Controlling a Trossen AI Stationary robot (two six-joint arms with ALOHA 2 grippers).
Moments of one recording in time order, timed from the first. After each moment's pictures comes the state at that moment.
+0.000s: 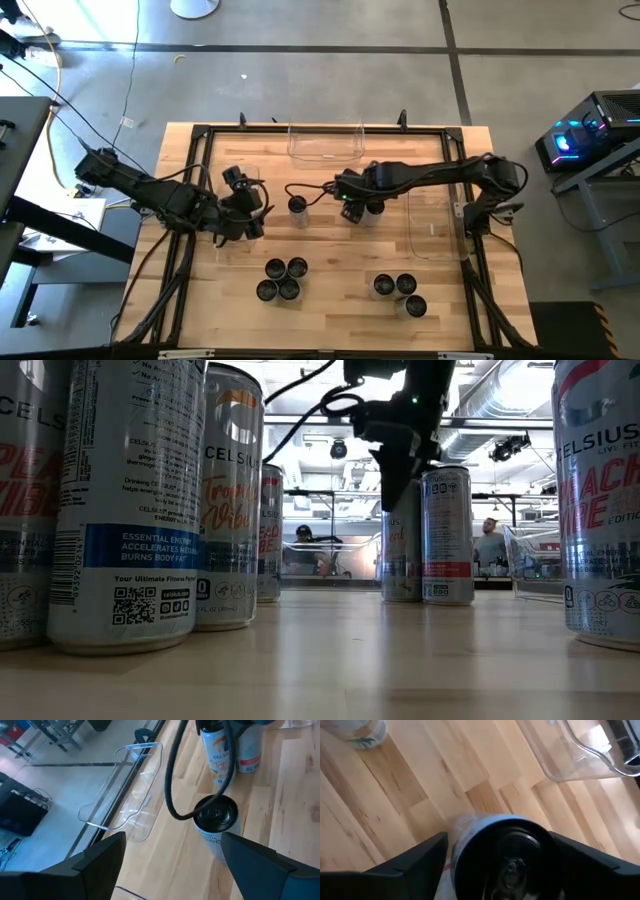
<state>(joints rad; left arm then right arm) -0.39 1.16 1.06 -0.83 -0.86 -0.30 -0.02 1.76 1.44 -1.01 0.32 0.44</state>
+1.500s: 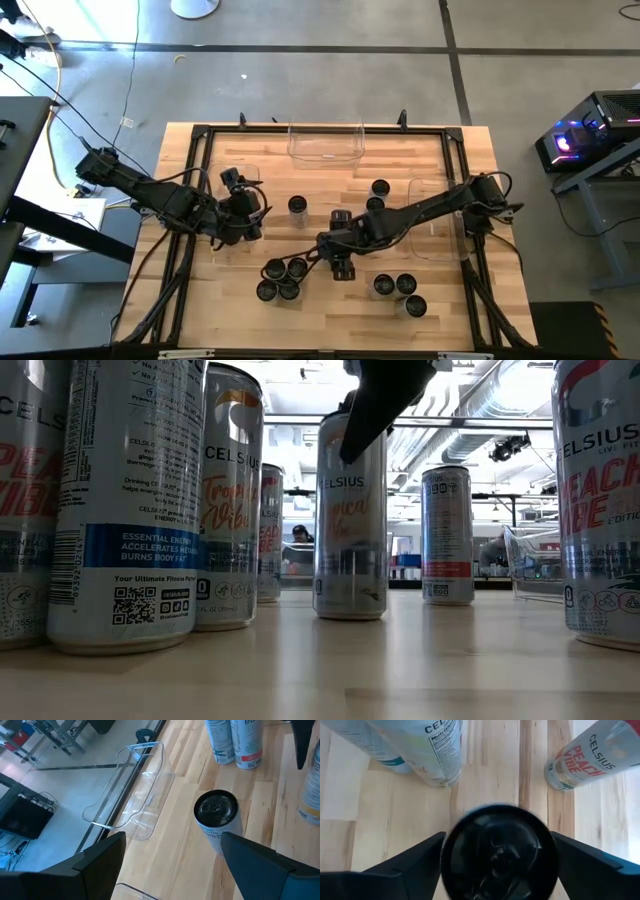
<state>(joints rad) -0.43 1.16 1.06 -0.87 -0.89 -0.30 0.29 1.91 1.61 -0.82 0.17 0.17</state>
